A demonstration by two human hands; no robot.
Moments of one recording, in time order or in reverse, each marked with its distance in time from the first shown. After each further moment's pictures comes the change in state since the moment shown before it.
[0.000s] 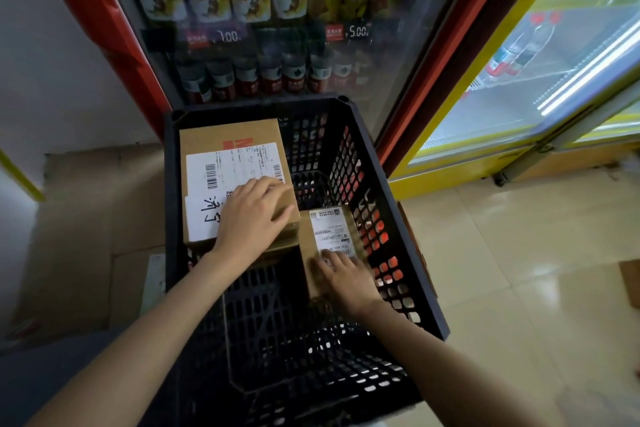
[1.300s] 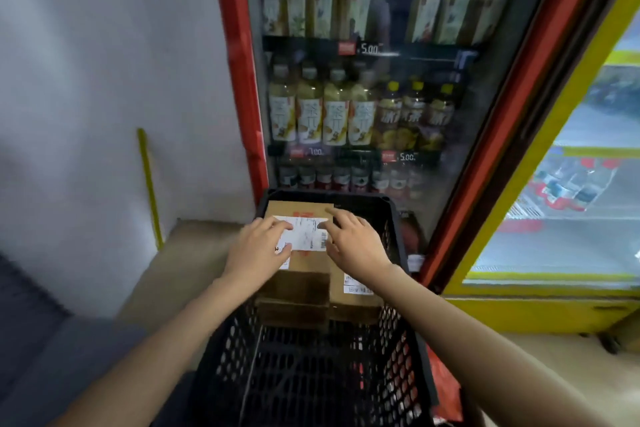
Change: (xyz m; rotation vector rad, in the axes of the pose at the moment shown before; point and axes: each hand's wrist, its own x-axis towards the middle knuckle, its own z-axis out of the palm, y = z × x) left_hand -0.050 0.042 -0.106 0.153 0.151 -0.342; right_hand 0.002 -0.006 -0.207 0.046 0.601 -0.338
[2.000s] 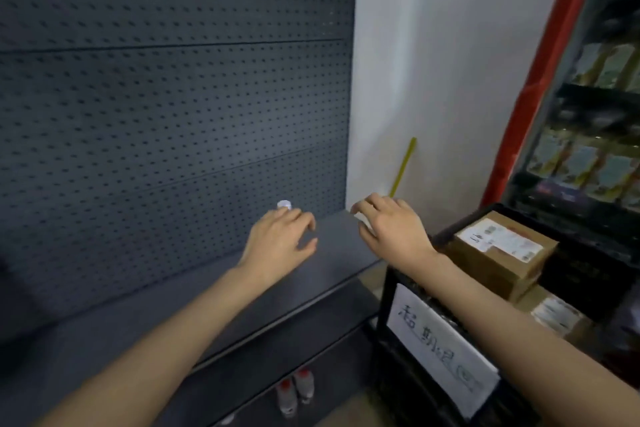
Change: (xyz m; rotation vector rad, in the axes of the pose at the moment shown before) left_hand -0.400 0.091 -0.202 0.536 0.366 -0.523; right_hand -0.150 -0.251 -0.122 0.259 0.283 -0.889
